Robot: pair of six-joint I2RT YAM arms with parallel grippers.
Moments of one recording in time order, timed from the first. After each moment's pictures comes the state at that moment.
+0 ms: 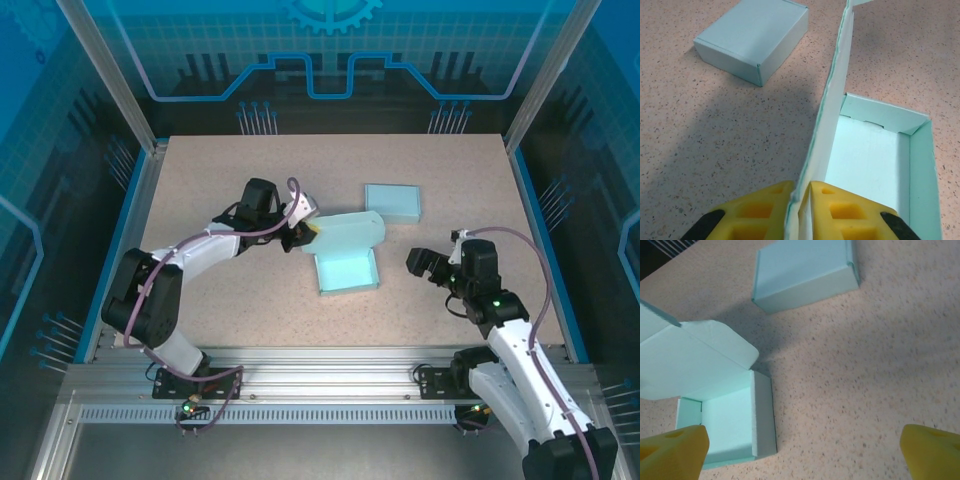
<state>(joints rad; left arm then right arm) -0.37 1.61 0.99 -0.10 0.63 0.41 0.15 0.71 0.51 -0.44 -0.16 0.48</state>
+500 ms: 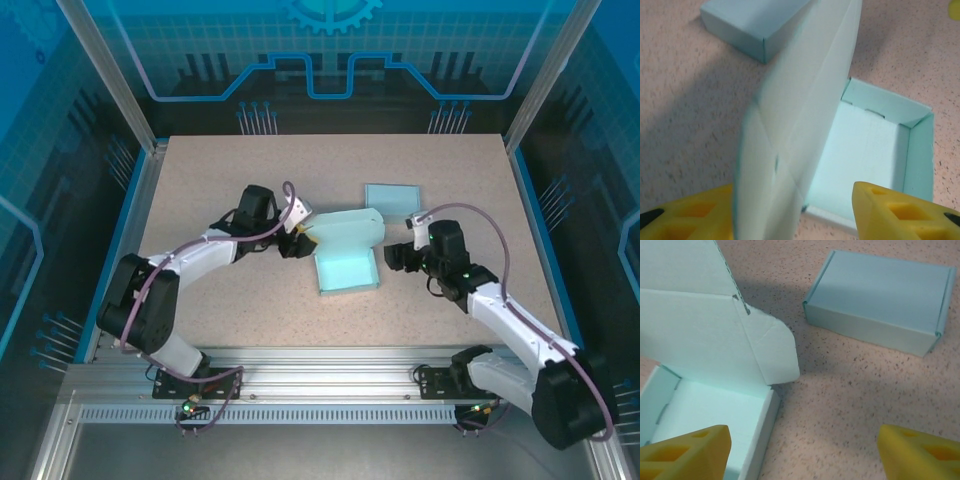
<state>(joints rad) -0.37 1.55 0.88 -0.07 0.57 0.30 0.34 1.06 0.58 -0.16 -0.08 0.09</state>
